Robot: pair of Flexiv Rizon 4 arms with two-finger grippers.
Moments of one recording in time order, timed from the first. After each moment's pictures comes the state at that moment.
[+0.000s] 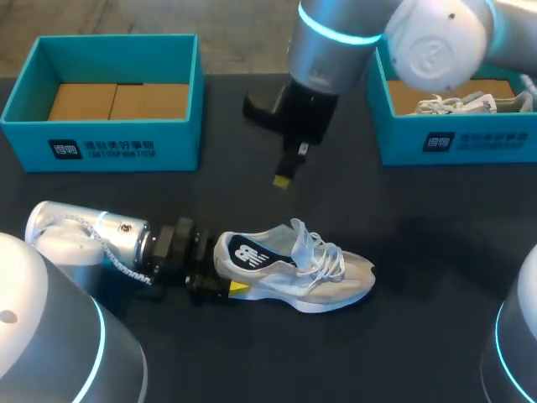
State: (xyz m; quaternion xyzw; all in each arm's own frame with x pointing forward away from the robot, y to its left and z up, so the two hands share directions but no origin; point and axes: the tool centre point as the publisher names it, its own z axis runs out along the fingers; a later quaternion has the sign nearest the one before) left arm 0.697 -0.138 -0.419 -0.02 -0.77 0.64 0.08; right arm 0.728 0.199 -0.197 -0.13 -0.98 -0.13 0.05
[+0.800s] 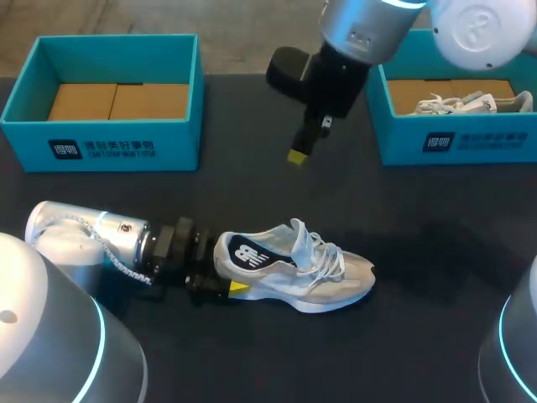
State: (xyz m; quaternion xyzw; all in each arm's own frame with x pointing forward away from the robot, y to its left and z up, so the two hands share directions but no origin) left arm 0.697 -0.138 -0.419 -0.02 -0.77 0.64 0.08; right arm 0.732 0.180 -0.159 -0.15 -0.97 -0.17 0.05
